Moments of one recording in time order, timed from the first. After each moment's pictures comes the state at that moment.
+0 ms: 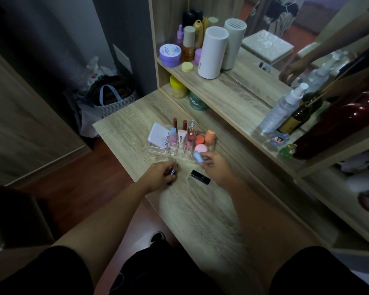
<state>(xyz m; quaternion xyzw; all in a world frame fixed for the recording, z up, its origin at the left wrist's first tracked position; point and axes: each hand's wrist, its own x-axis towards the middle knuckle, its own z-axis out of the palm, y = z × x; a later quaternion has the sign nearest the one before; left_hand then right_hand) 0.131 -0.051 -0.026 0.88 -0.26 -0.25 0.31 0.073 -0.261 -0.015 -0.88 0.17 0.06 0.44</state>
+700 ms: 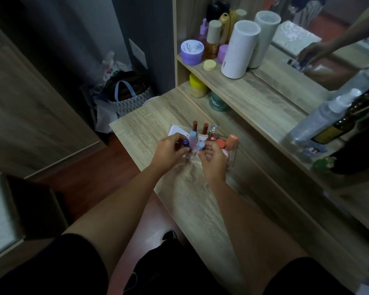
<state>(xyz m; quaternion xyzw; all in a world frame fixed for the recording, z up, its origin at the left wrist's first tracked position) 0.187 -0.058 0.002 0.88 -0.16 -0.09 0.43 0.122 -0.186 -0.025 -0.78 0.27 -0.15 0.55</state>
